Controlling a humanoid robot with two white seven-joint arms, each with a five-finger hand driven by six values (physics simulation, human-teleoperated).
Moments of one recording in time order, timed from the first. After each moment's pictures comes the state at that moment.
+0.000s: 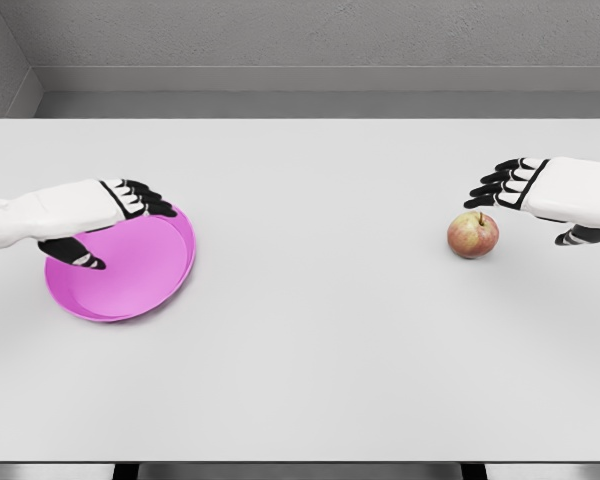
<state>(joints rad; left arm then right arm) -0.51 0.98 -0.60 -1.54 -0.25 -0.61 -0.44 -0.42 -1.10 0.34 -1.73 0.30 -0.61 0.61</state>
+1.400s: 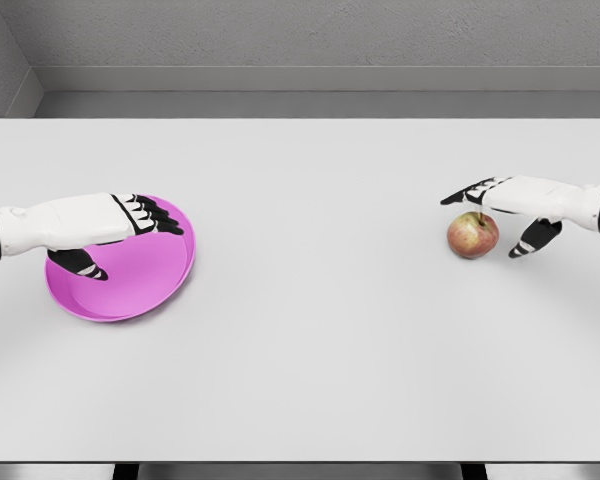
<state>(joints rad) -0.52 0.95 -0.60 -1.54 -0.30 -0.61 -0.52 -0.62 -0.89 0.64 -1.37 0.24 -0.42 0.61</state>
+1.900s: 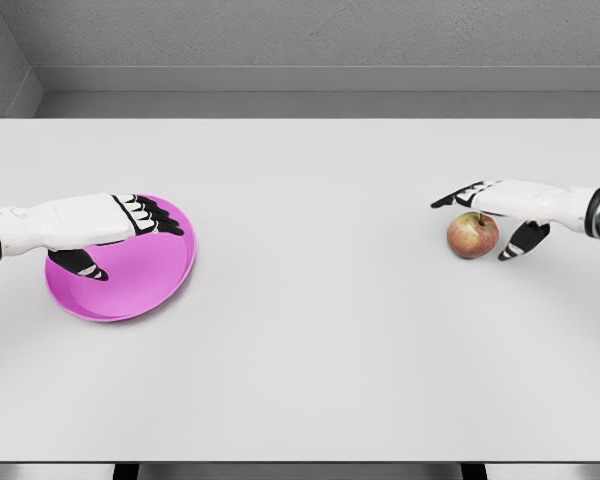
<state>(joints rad) -0.52 0.95 -0.60 -1.54 -0.30 -0.61 -0.52 -0.62 -0.87 0.67 -1.37 0.24 -0.40 0.61</state>
